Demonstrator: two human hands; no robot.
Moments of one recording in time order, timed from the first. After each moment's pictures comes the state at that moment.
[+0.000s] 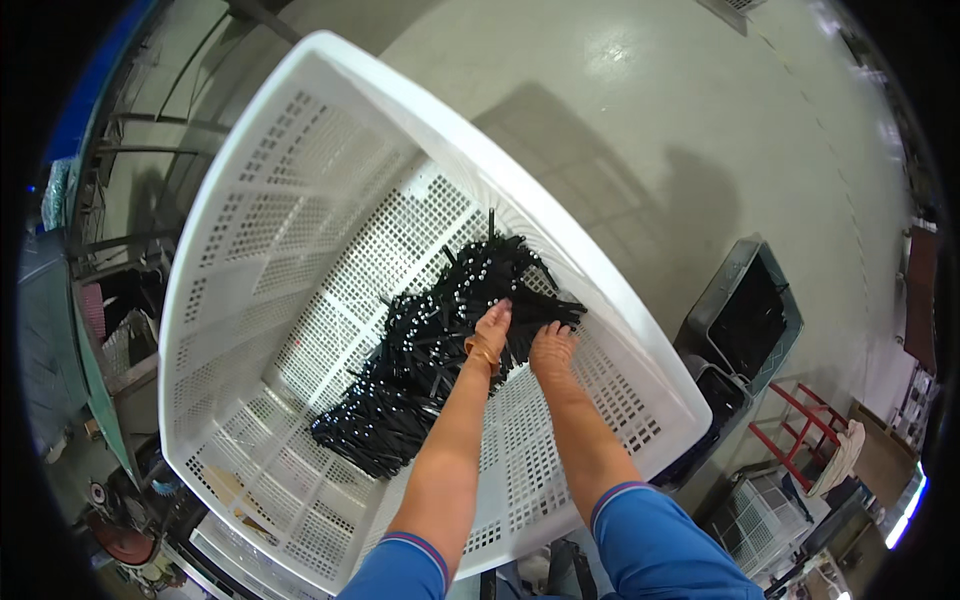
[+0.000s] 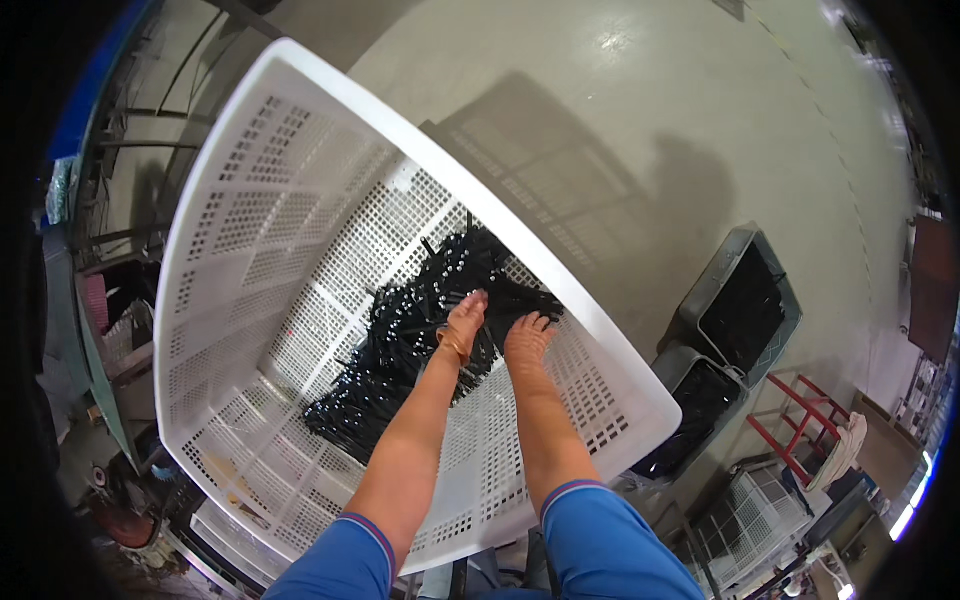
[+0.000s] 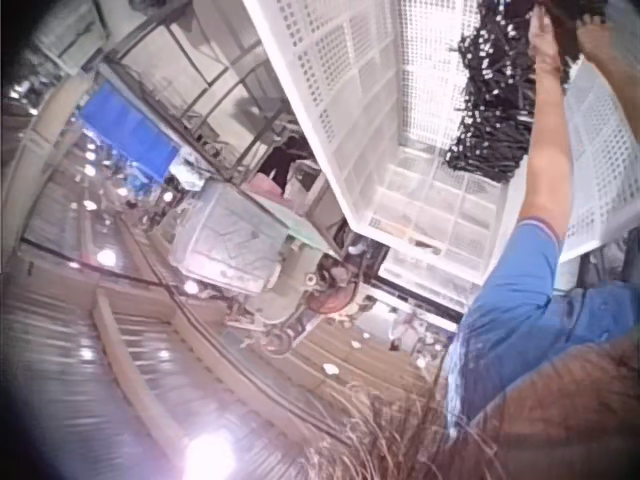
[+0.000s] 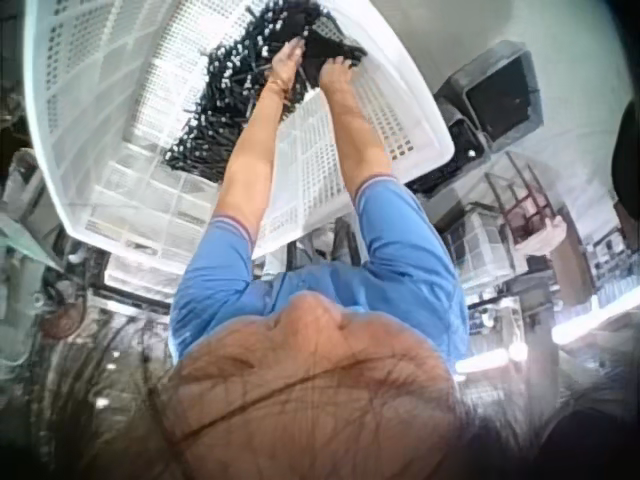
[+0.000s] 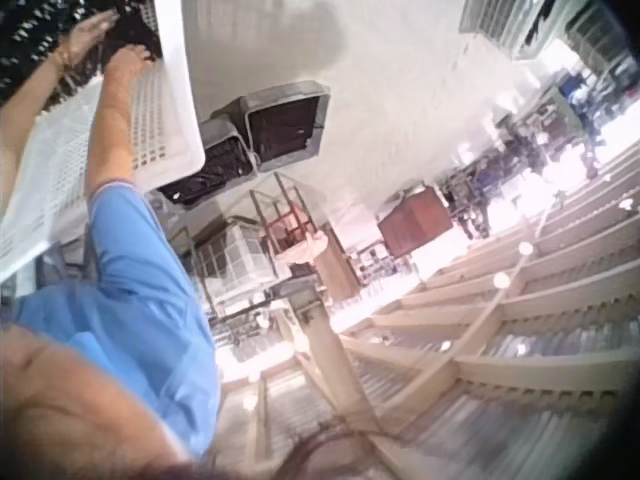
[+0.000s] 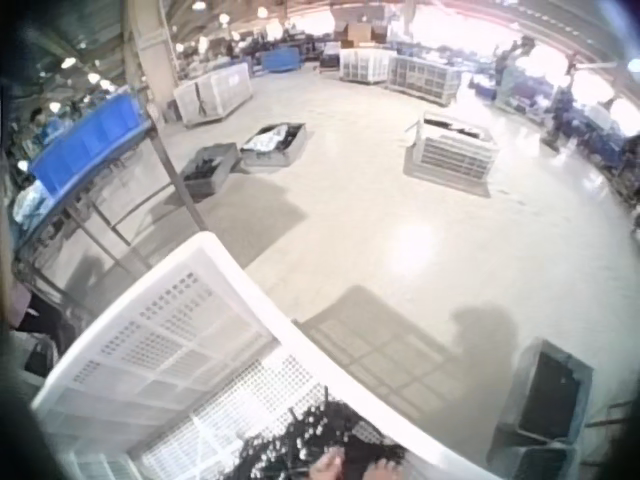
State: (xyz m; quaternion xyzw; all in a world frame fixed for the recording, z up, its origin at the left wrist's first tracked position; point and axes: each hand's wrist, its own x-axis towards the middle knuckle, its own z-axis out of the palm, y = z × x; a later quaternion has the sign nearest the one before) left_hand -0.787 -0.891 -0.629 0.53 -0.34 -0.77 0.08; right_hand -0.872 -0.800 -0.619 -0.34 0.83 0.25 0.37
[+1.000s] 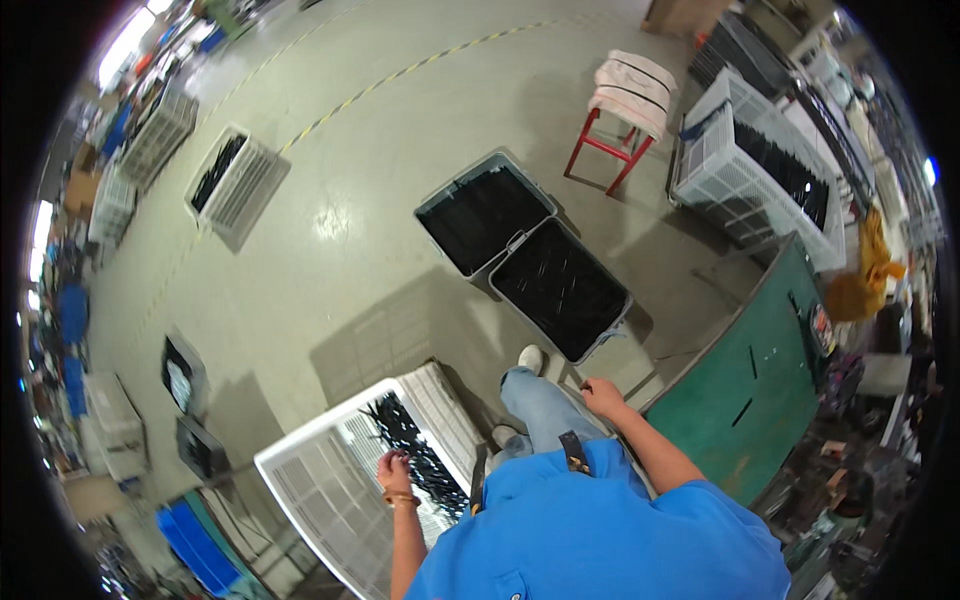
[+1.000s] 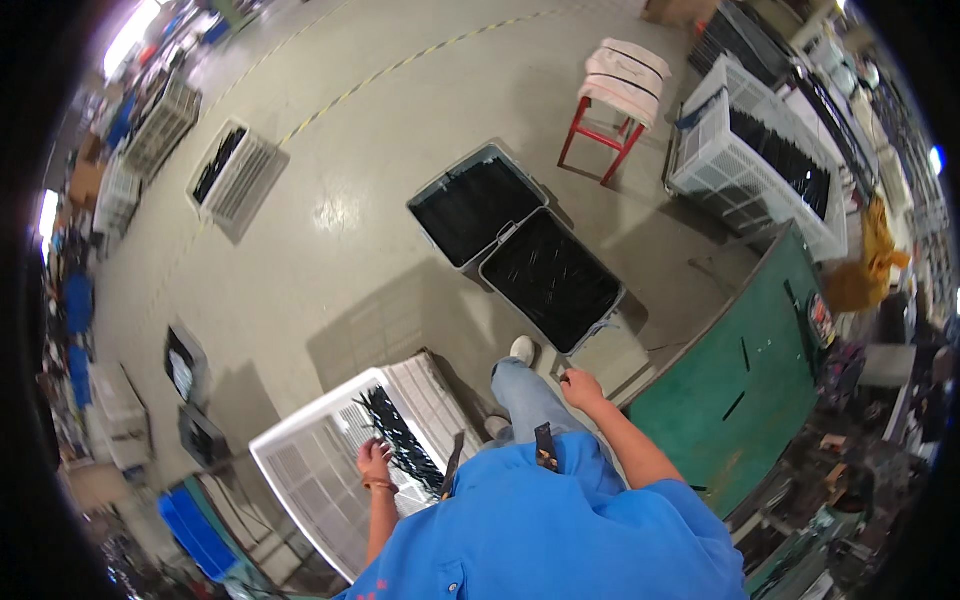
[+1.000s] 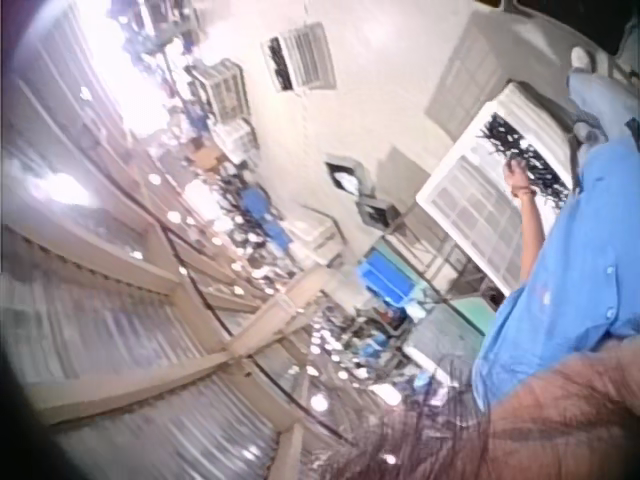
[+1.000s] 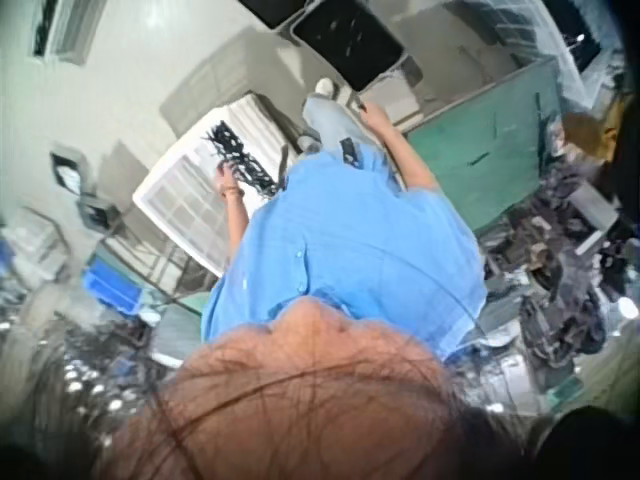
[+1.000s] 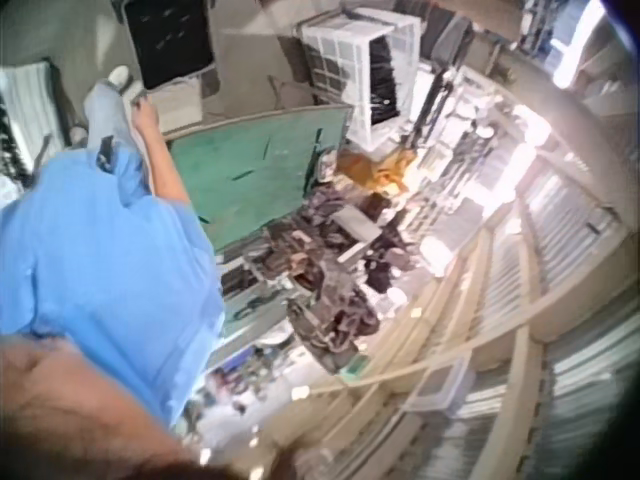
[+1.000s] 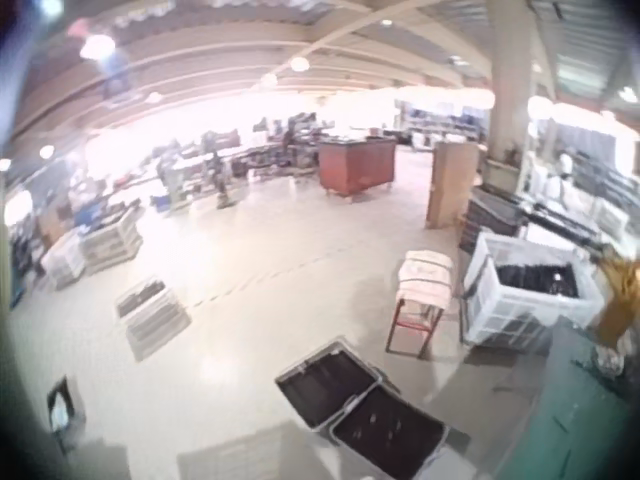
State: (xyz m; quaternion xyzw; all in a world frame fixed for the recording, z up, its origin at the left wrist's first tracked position) left_hand -0.782 -0.792 -0.221 0.32 -0.70 -0.63 -0.08; right_hand -0.765 -0.293 -0.207 0.21 0.88 -0.34 0.24
